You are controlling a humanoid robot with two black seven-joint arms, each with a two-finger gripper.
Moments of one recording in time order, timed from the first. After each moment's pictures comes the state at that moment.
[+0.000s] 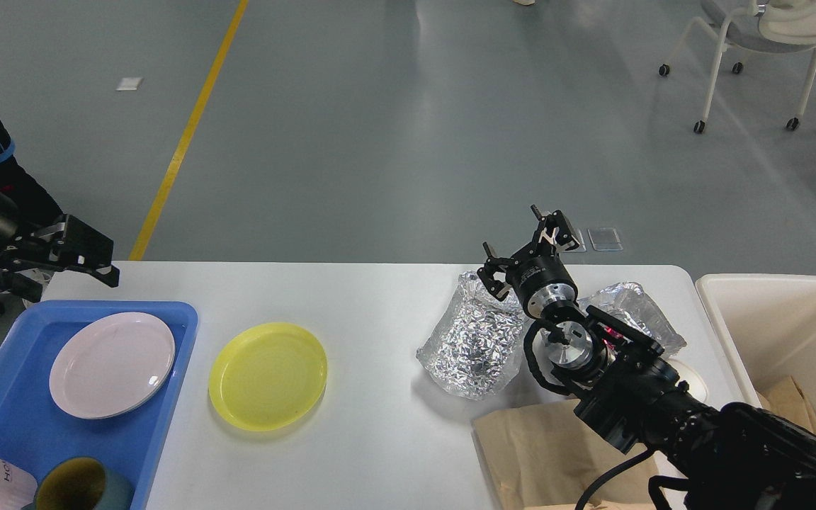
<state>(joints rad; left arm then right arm) -2.19 0.54 1.61 -1.34 0.27 -0.68 -0.40 0.76 0.11 0.61 0.36 0.22 0.20 0.36</state>
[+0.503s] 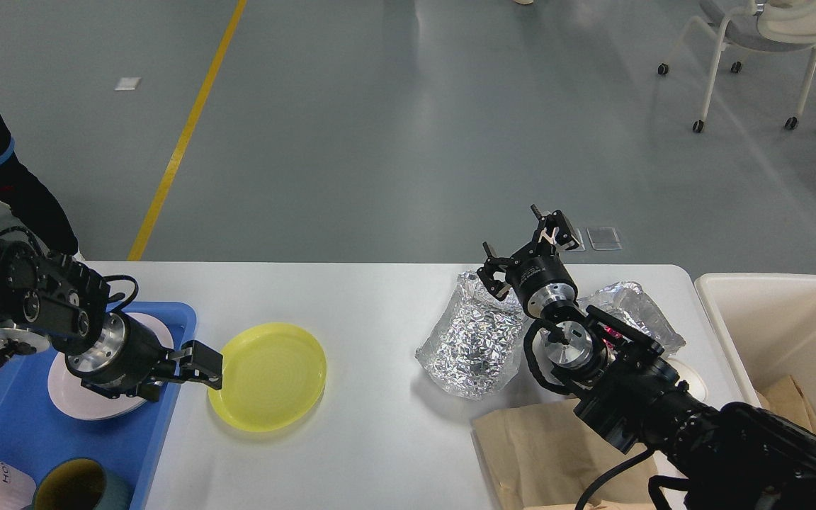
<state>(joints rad) -1.67 0.33 1.48 -1.35 0.00 -0.29 -0.28 0.76 0.11 0.61 0.36 0.22 0.20 0.36</state>
